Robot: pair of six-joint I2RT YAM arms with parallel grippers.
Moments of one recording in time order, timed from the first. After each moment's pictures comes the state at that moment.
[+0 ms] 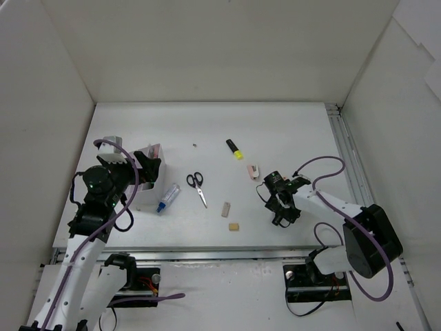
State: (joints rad) left arm -0.16 0.68 0.74 -0.22 0.14 -0.33; right arm 0.53 1.36 0.69 -0.73 0.36 1.13
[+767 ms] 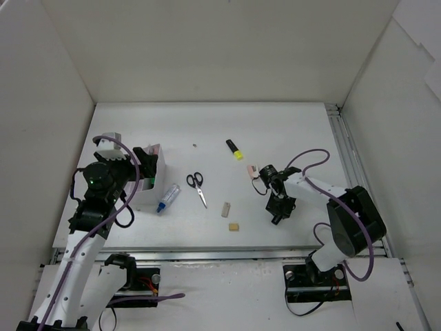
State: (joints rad) left arm -0.16 0.72 0.77 -0.21 0.08 -0.30; right arm 0.50 1.54 0.81 -0.81 0.30 0.97
